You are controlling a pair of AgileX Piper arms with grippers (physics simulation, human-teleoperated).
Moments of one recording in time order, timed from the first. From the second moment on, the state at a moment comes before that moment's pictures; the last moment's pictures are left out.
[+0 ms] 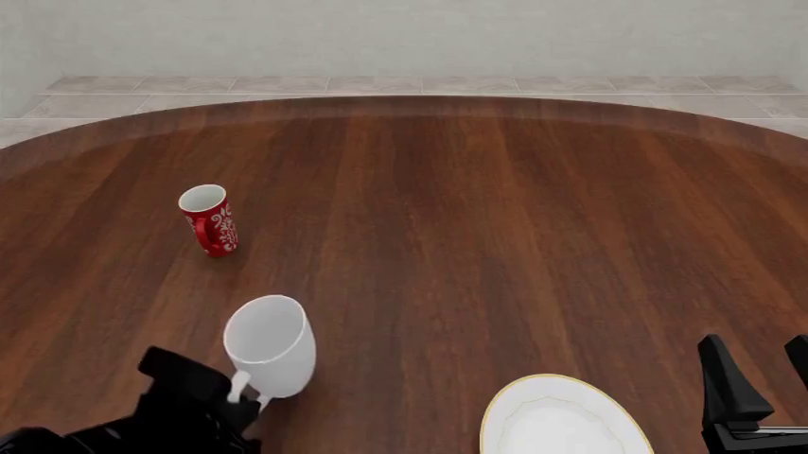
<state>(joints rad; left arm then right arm) -0.49 1.15 -0.17 -0.08 -0.11 0.00 0.03 0.00 -0.02 0.00</state>
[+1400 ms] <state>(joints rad) -0.82 1.06 -0.51 0.23 -0.09 0.00 0.03 0.00 -0.02 0.00</state>
